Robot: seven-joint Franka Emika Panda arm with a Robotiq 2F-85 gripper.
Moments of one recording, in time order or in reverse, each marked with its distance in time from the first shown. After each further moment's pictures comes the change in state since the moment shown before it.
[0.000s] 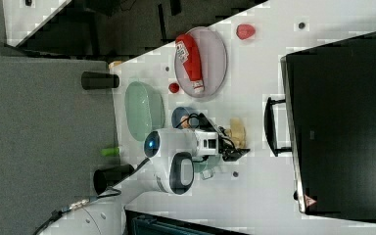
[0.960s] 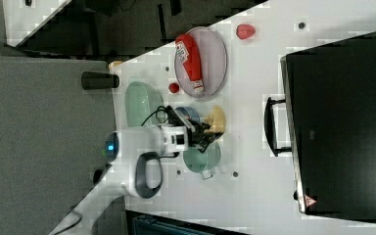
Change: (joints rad) arm -0.004 -0.266 0.021 0.010 -0.004 -0.175 0.001
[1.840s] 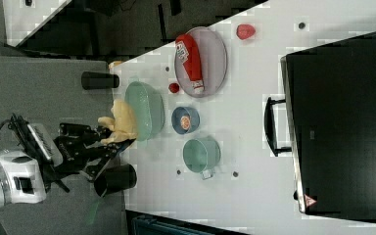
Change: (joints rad) arm 0.002 -0.452 -0.141 0.501 0.016 -0.769 -0.029
